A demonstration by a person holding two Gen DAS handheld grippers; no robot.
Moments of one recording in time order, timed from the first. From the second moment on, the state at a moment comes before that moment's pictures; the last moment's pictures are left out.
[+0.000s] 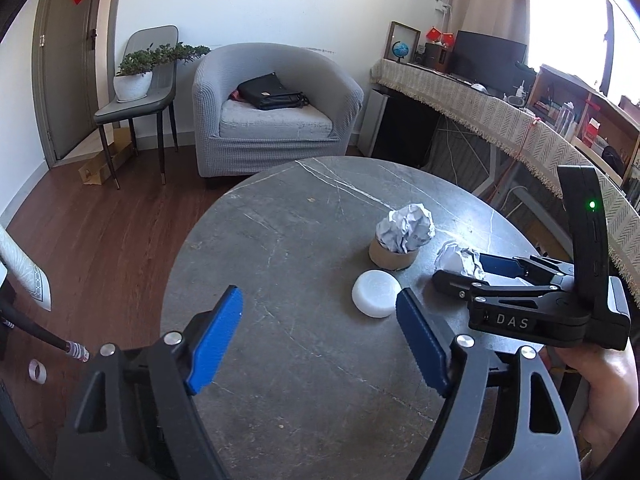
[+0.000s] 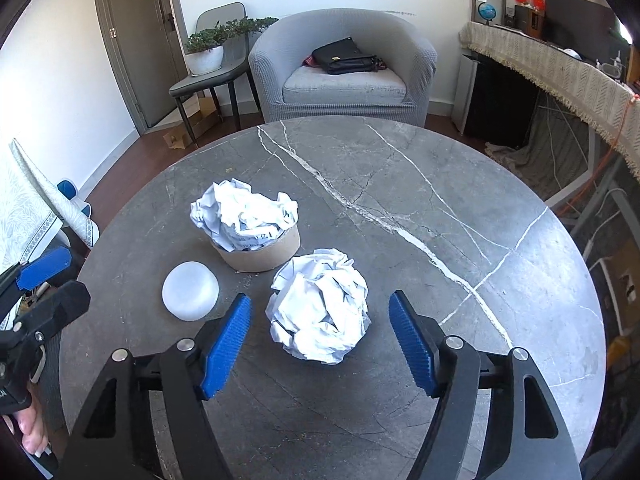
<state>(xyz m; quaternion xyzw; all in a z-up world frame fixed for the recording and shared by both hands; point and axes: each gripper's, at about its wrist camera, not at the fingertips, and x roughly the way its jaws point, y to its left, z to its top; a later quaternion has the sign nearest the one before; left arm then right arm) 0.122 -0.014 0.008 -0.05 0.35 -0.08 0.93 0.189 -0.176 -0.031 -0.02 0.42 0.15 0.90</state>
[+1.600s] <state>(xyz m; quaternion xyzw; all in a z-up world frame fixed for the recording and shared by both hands) 0.150 -0.060 -0.017 -0.05 0.42 -0.09 0.90 0.171 -0.220 -0.007 0.05 0.39 0.20 0.90</state>
